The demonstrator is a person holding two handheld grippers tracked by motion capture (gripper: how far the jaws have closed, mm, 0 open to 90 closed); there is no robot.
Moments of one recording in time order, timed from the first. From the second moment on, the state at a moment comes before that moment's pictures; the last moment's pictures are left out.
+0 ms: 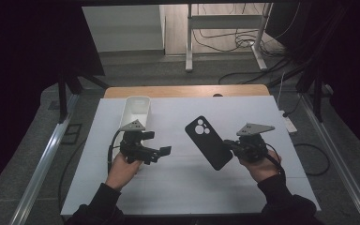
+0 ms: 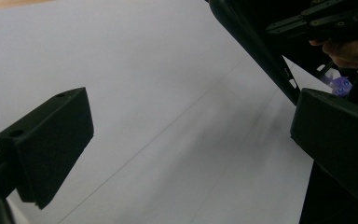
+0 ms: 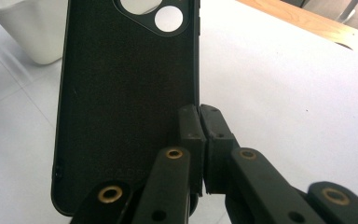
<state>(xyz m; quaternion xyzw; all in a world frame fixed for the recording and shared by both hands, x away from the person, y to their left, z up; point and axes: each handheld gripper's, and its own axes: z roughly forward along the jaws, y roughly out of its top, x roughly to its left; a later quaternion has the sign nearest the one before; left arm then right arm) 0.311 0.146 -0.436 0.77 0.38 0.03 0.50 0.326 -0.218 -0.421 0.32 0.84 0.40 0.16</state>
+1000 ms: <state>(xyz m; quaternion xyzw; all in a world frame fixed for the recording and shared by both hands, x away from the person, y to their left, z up) 0.315 0.124 -0.447 0.75 0.38 -0.06 0.53 0.308 -0.180 -0.419 0.28 0.85 0.42 0.17</state>
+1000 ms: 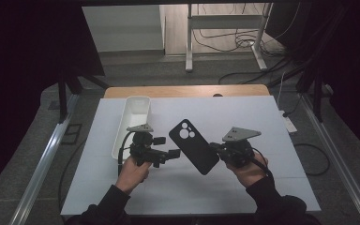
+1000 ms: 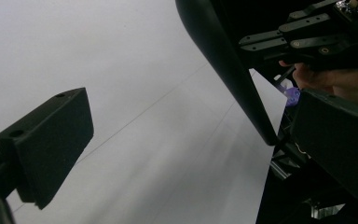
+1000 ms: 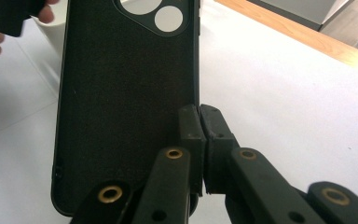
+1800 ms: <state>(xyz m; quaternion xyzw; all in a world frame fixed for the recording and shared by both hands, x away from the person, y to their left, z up) 0.318 0.110 -0.448 0.75 0.38 -0.08 0.53 0.294 -0.159 -0.419 0.26 0.85 0.43 0.17</state>
